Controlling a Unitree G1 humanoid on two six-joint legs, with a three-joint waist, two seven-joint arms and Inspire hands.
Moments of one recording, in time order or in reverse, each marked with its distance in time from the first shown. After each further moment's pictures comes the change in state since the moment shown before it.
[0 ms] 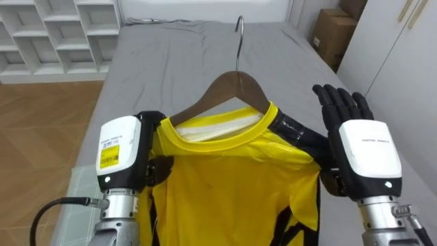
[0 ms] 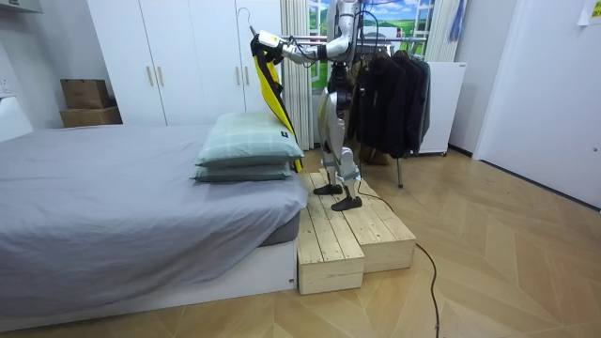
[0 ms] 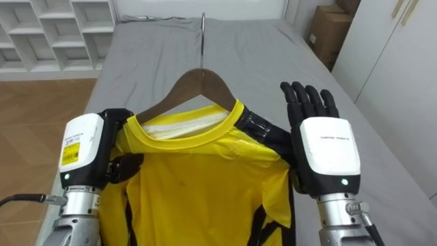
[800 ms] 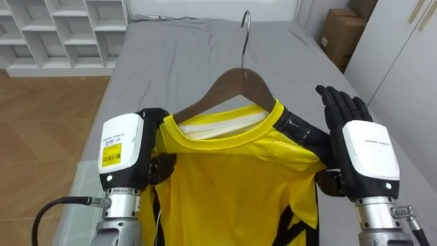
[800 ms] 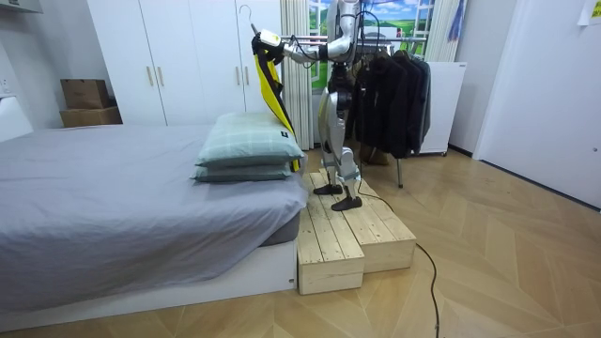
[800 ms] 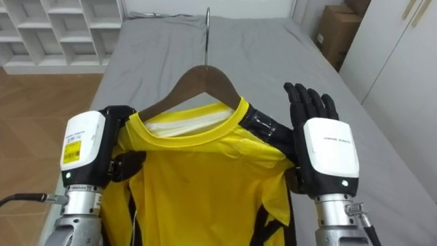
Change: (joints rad) left arm 0.000 0.002 -0.014 -0.014 0.000 0.000 0.024; right arm 0.000 0.018 0.013 0.005 0.178 -0.001 0.000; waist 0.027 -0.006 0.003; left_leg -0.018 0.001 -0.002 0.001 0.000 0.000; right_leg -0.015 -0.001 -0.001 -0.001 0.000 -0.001
